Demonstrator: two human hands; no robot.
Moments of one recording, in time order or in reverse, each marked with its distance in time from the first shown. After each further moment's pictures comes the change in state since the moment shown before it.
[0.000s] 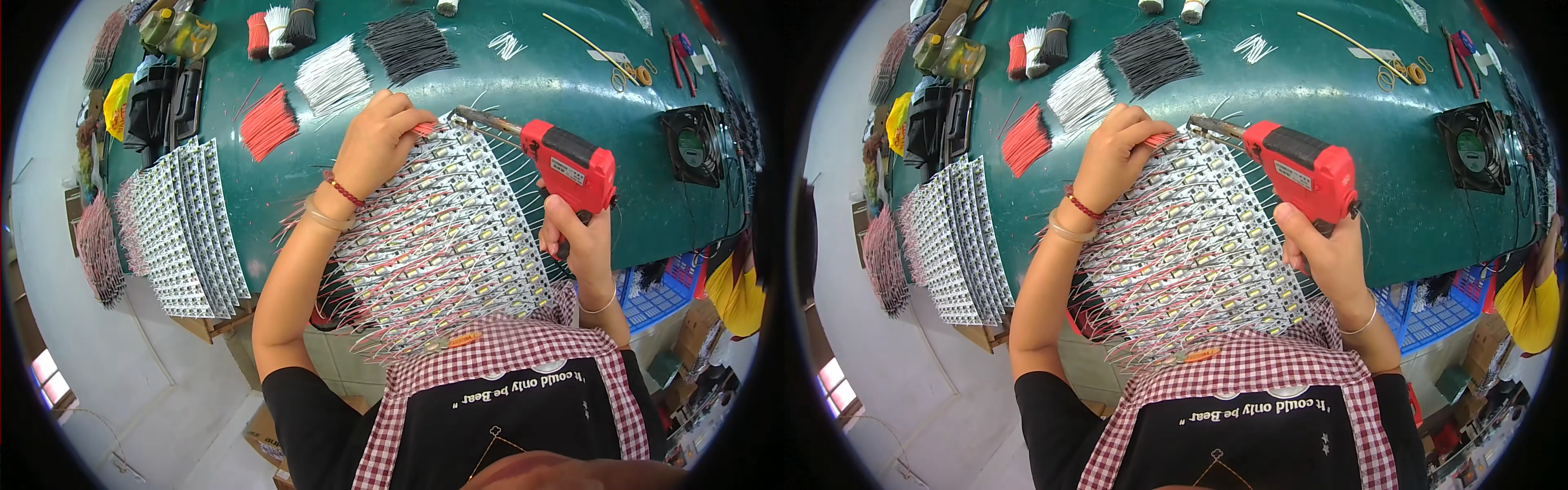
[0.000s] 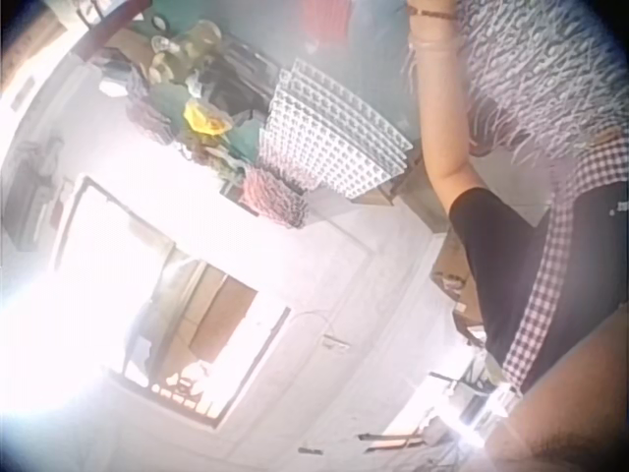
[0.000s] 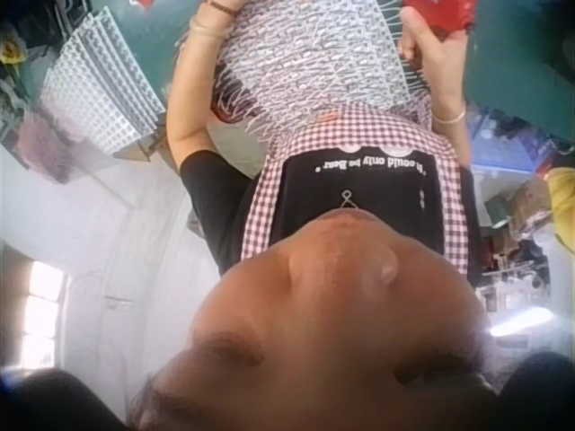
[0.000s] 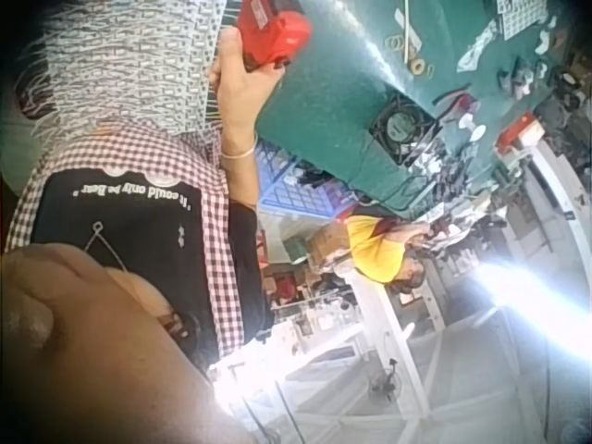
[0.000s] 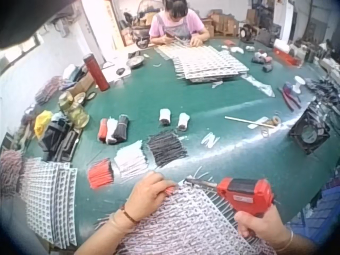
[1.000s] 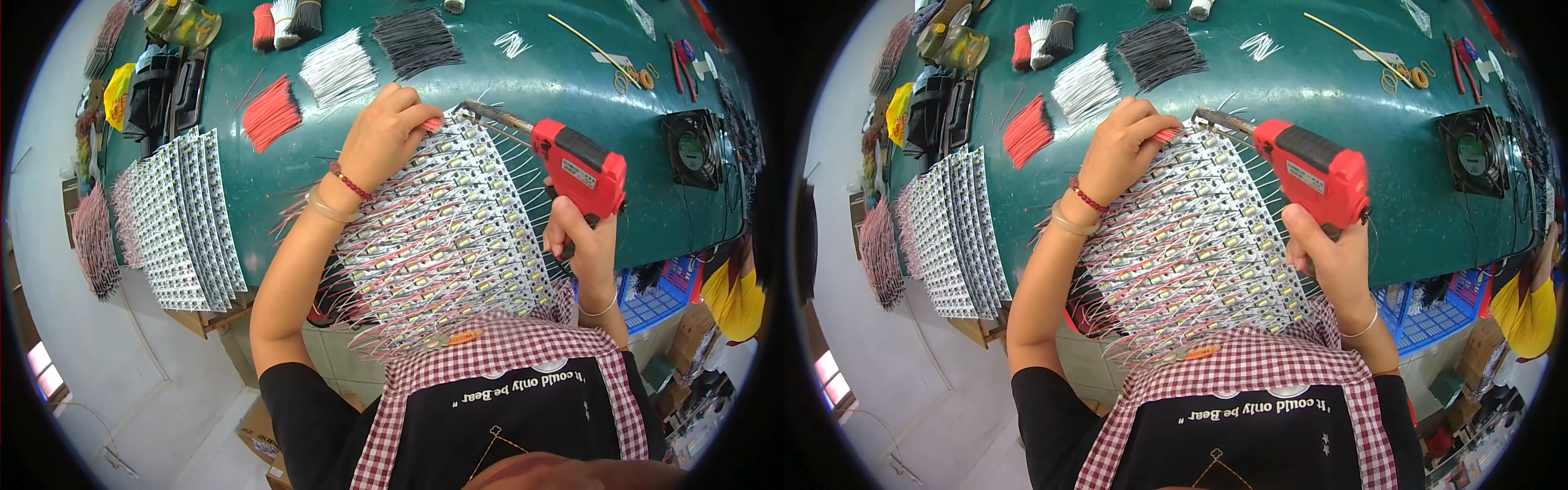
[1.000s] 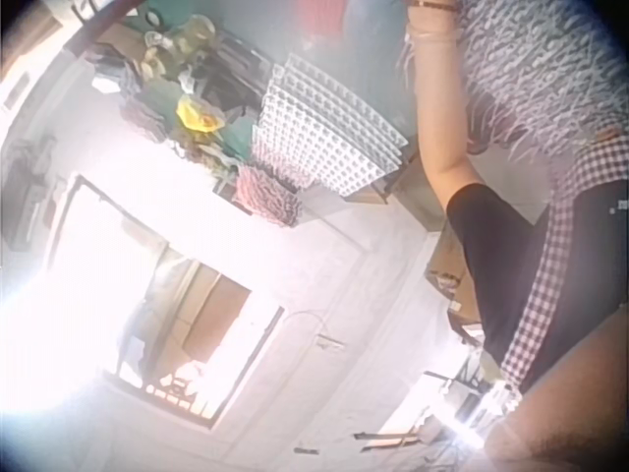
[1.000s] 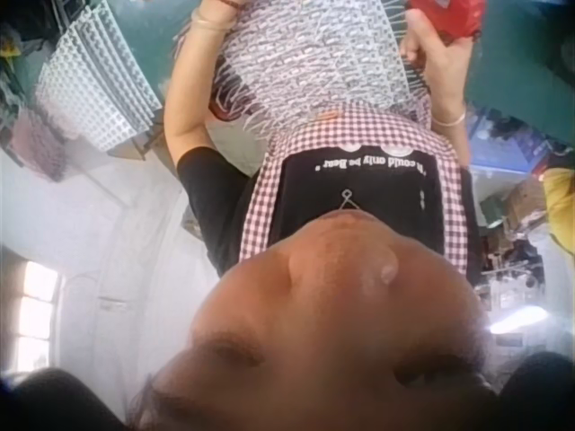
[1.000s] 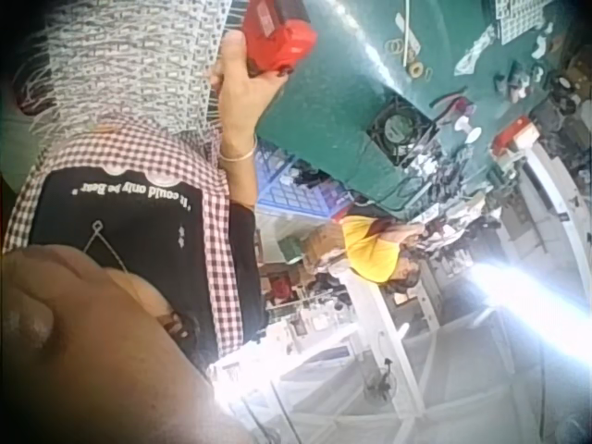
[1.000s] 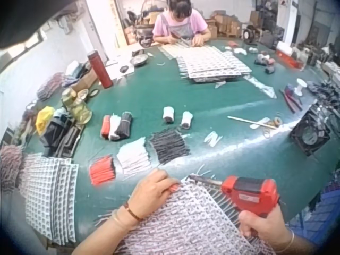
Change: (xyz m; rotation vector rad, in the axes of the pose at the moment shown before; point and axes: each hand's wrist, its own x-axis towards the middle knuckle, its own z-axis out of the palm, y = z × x) left_hand 0.001 0.001 0.003 0.050 0.034 0.071; right_hand -0.008 -0.006 0.003 -0.072 0.029 -0.012
